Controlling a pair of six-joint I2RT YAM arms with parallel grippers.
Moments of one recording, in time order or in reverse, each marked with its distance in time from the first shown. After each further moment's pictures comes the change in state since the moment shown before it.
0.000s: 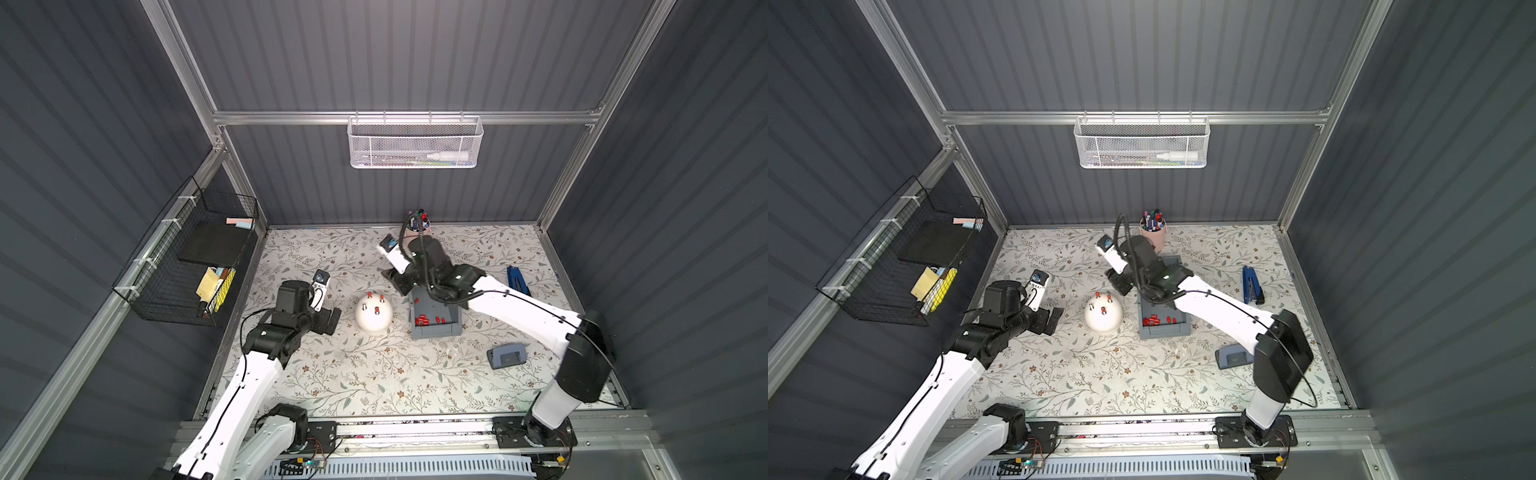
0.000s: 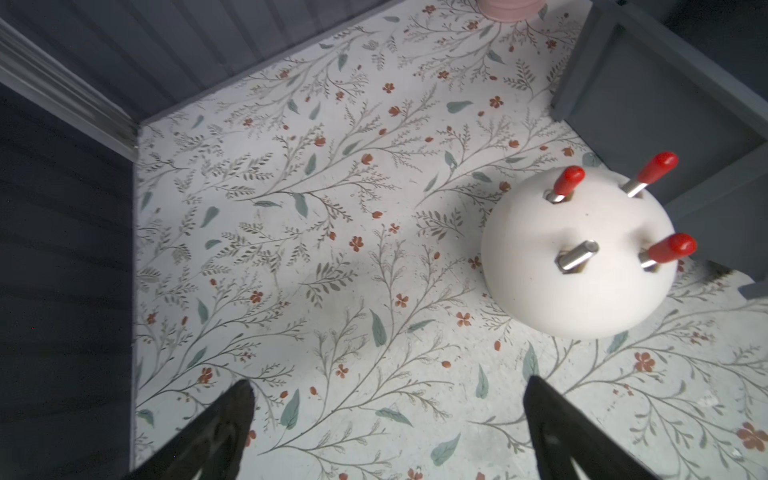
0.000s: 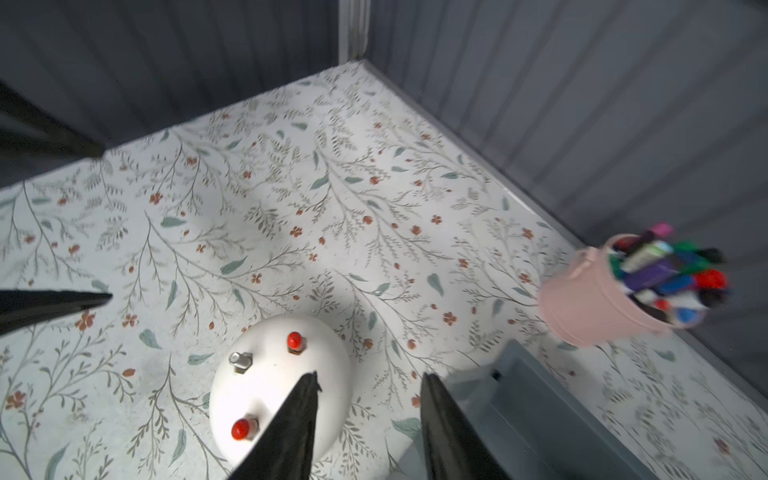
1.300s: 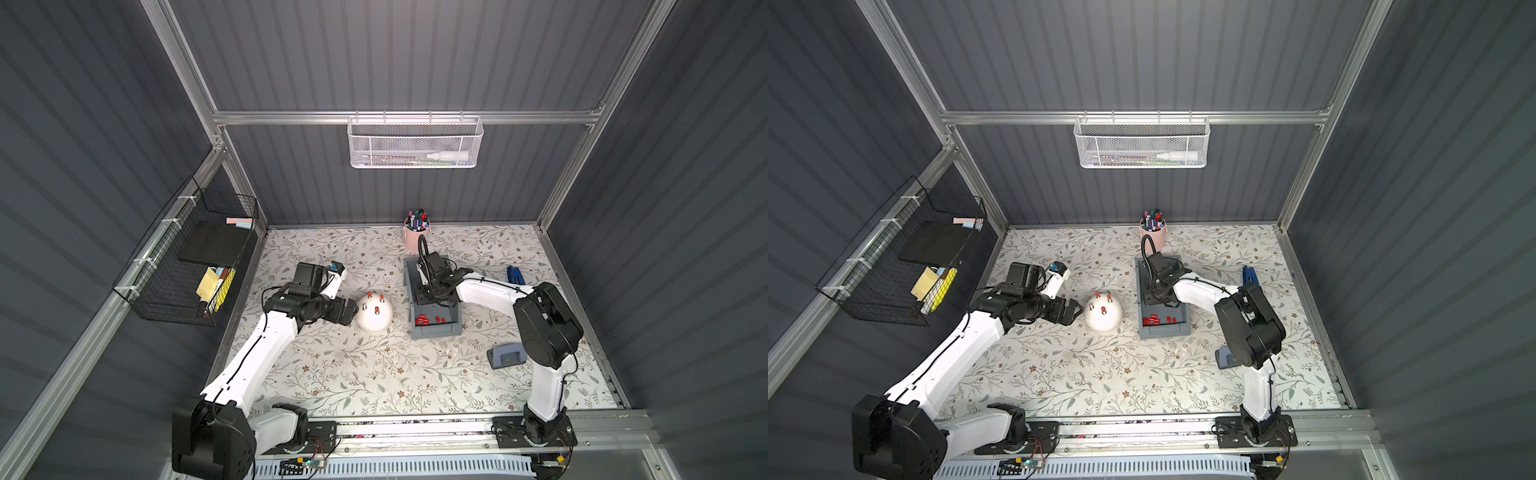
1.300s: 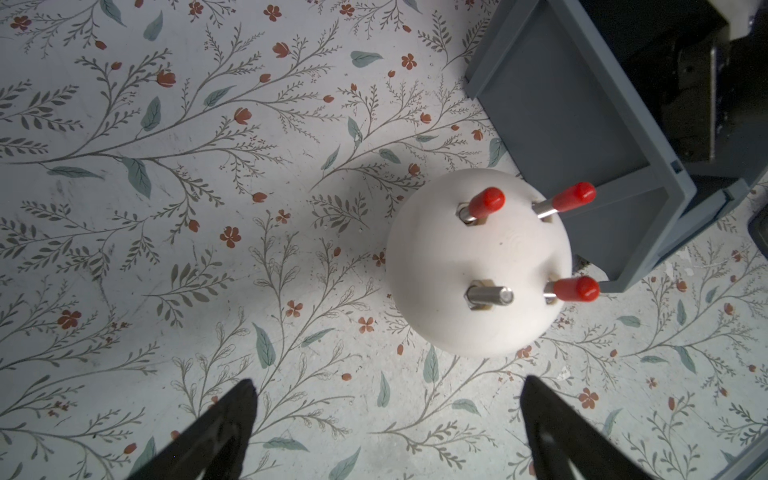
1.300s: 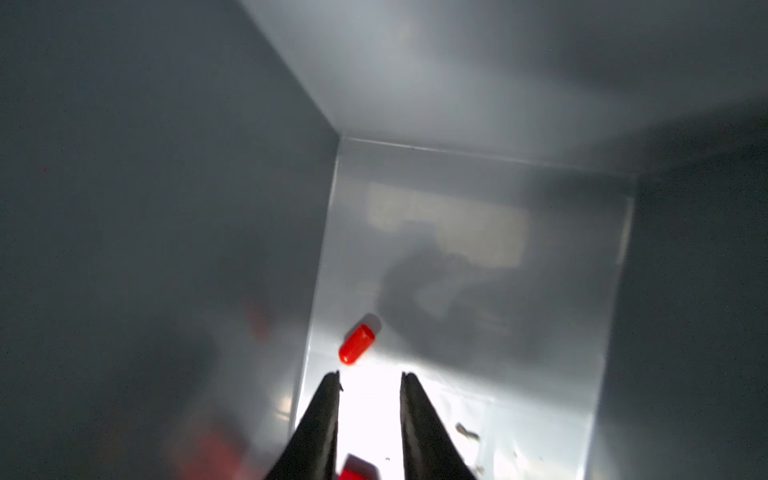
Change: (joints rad) left arm 0.000 0.256 0.148 -0.060 0.214 -0.108; right arm -0.161 0.353 -0.103 -0.063 0.002 0.463
